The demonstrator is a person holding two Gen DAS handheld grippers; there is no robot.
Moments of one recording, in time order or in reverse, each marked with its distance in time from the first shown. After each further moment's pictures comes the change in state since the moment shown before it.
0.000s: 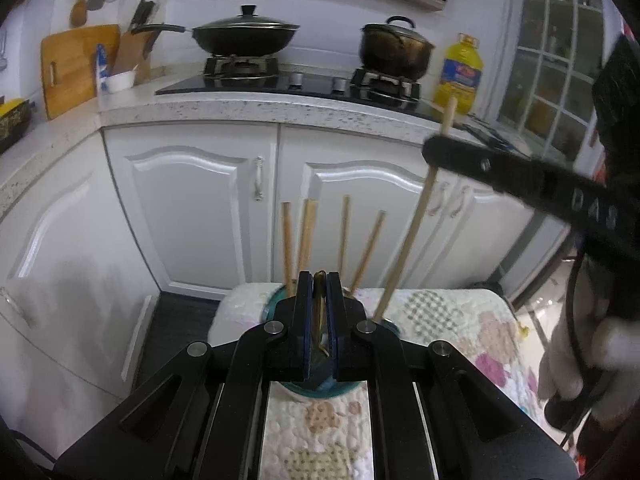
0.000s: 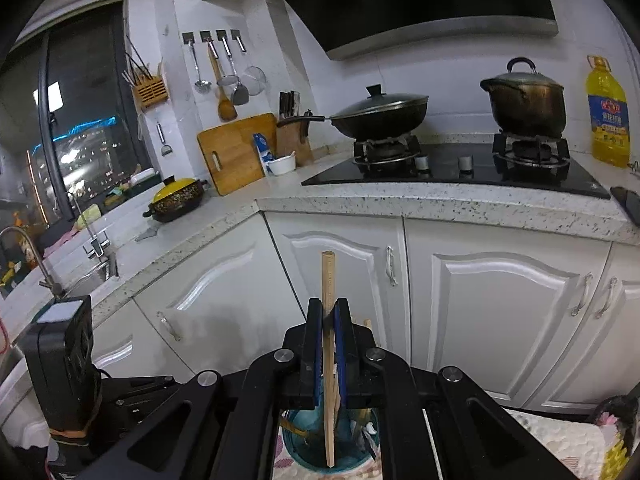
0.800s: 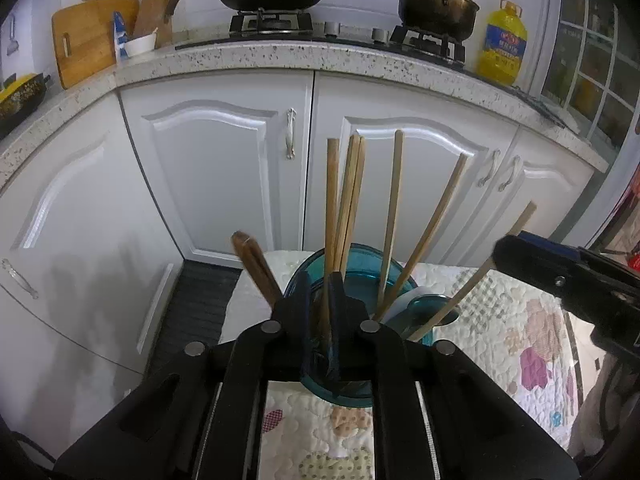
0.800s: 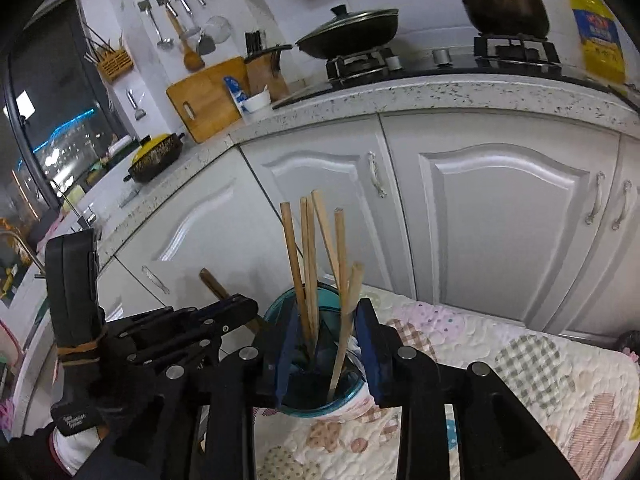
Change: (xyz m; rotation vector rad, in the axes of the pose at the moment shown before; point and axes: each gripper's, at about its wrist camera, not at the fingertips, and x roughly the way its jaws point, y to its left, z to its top) left arm 0.055 0.004 -0.023 -0.031 0.113 0.124; right arm 0.034 -0.050 -0.068 0.116 0.213 0.011
